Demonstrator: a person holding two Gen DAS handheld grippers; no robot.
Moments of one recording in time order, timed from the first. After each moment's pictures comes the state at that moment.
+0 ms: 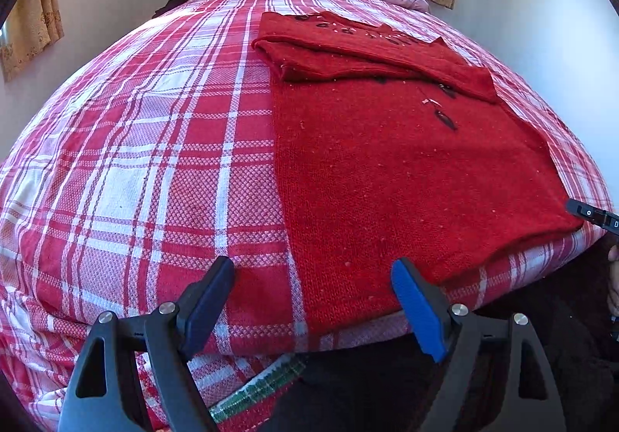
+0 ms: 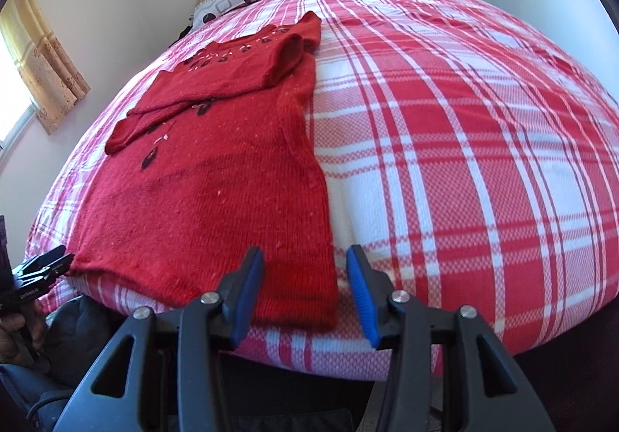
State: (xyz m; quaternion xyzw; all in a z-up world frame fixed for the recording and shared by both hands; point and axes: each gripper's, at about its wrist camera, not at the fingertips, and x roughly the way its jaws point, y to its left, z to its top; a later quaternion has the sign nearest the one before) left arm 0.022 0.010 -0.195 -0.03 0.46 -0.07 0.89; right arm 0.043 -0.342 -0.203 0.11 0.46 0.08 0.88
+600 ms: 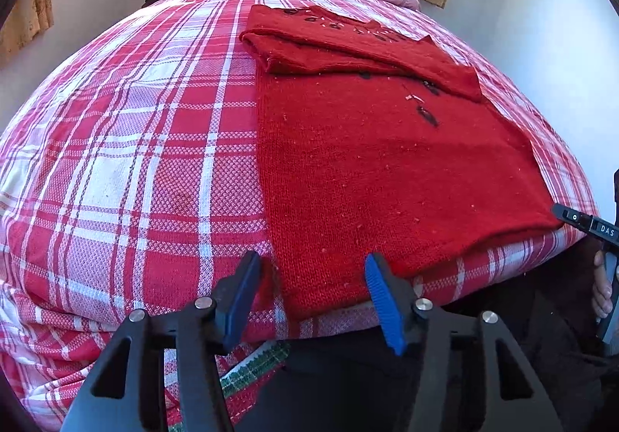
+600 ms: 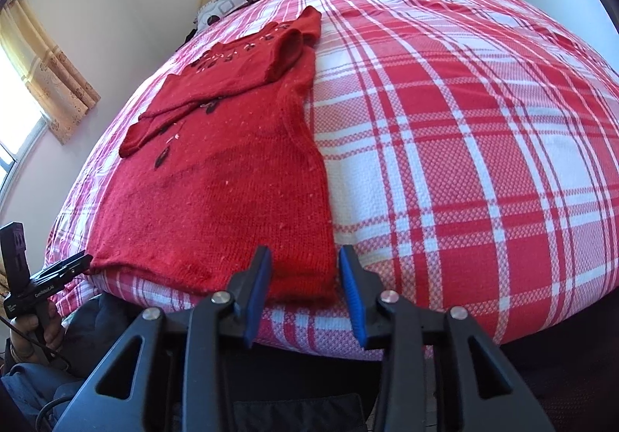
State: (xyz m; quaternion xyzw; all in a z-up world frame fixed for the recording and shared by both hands) left arm 0.017 0.009 -0.192 -0.05 0.47 -0.10 0.88; right arm 0.034 -0.348 -0.204 0.14 0.47 0.10 0.87
